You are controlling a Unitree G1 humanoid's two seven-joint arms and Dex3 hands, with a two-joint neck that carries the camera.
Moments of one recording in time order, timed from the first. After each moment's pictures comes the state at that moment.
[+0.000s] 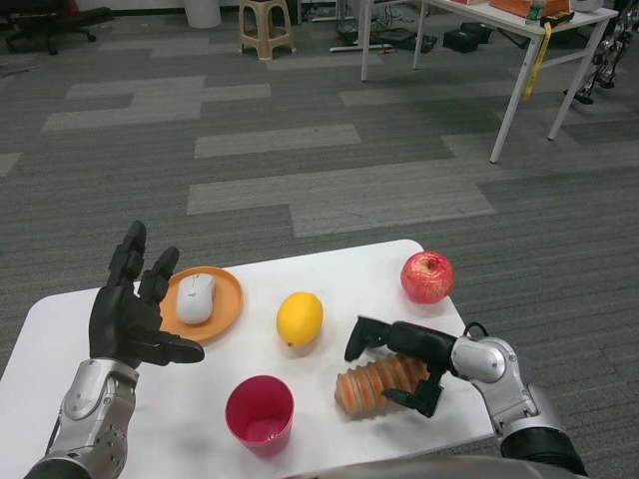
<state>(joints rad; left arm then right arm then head) -0.40 0.23 -0.48 0.84 -0.79 -0.75 -0.18 0.01 -0.16 -0.34 0.31 -0.68 -0.52 0.79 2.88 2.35</state>
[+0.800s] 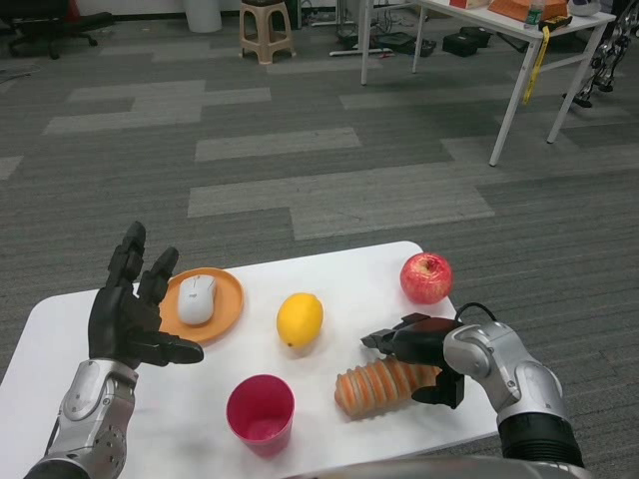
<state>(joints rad) -0.40 0.23 -0.48 0.84 -0.79 -0.75 -0.18 -0.03 -0.12 -0.46 0.21 -1.32 -0.65 0.76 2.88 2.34</state>
